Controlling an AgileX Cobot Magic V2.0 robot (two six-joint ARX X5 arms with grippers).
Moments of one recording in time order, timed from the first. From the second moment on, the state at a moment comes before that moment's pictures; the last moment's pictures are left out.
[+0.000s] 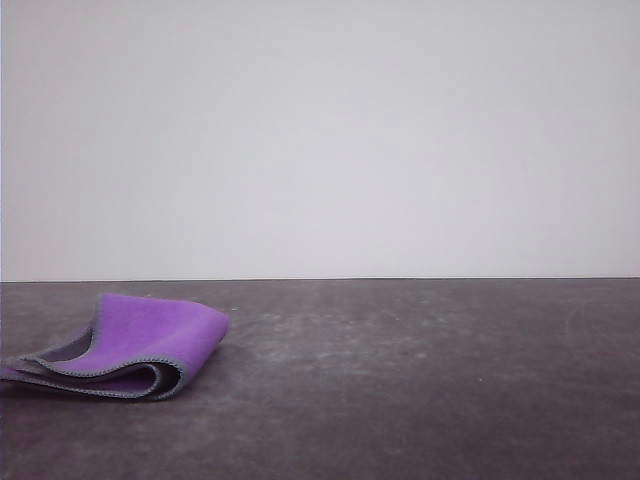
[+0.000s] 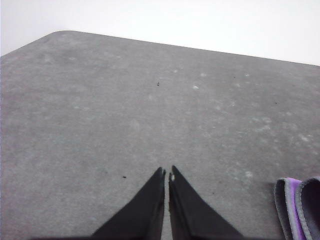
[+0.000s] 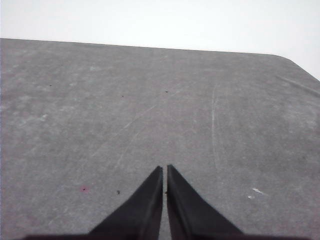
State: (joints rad) left_arx 0.00 0.00 0.05 -0.23 -0.10 -0.12; right_arx -0.04 0.00 0.02 -0.17 -0.03 -0.01
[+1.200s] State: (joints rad) left_arx 0.00 0.00 0.05 -0.23 -0.10 -0.12; right_arx -0.04 0.00 0.02 -0.17 -0.03 -0.01
